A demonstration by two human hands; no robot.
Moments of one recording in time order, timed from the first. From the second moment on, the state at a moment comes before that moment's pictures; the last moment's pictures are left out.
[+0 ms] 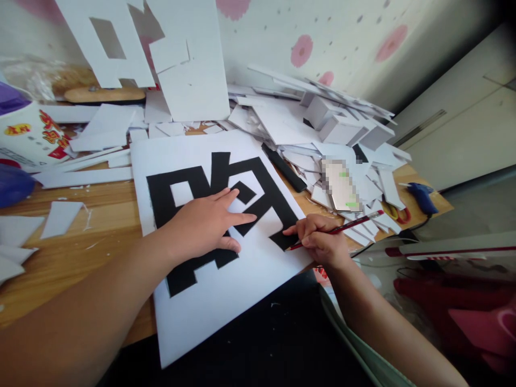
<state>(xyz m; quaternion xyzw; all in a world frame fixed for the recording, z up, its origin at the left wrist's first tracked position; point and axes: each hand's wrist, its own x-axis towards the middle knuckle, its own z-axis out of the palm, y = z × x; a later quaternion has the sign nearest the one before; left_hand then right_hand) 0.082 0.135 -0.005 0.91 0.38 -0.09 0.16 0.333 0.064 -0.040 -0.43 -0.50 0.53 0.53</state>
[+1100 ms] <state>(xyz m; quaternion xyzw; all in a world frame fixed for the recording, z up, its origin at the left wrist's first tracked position) 0.081 0.137 -0.008 0.90 0.38 -0.08 0.17 0.343 0.023 -0.055 -0.51 -0.63 0.34 0.47</state>
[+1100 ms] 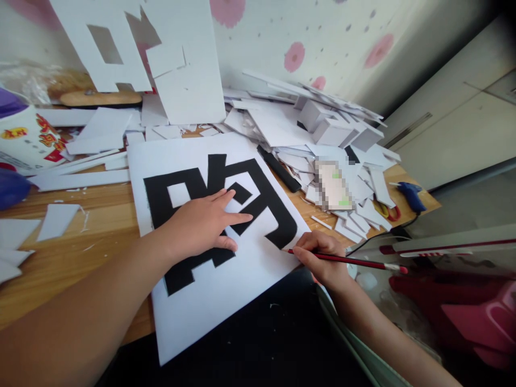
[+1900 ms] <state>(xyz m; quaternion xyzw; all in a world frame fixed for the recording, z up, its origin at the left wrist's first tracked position) 0.082 0.137 -0.007 0.90 0.39 -0.09 0.16 0.346 0.030 -0.046 -0.59 -0.61 0.28 0.45</state>
